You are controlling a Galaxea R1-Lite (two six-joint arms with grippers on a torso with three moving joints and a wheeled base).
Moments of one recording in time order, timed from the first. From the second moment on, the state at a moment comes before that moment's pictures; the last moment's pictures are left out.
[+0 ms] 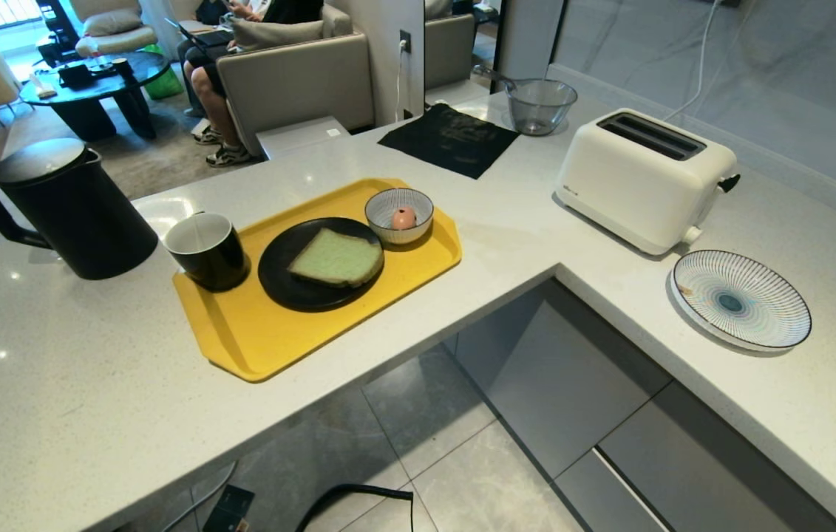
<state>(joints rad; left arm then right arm) 0.00 0.00 0.00 -0.04 0.01 -0.02 0.01 0.00 0.00 0.01 0.01 -0.05</state>
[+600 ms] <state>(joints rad) 0.00 0.00 0.00 -0.04 0.01 -0.02 0.01 0.00 0.00 0.01 0.01 -0.05</state>
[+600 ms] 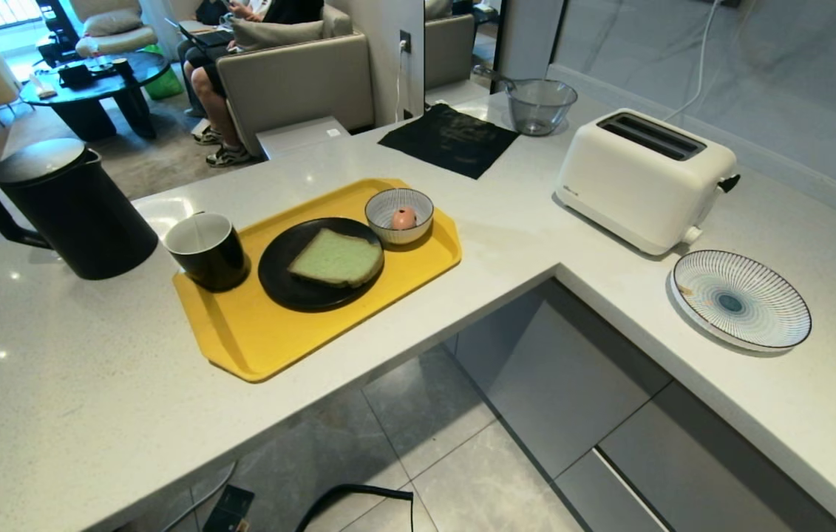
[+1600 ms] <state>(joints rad) 0.00 0.00 0.00 -0.04 0.01 -0.02 0.01 0.00 0.00 0.01 0.02 -0.05</state>
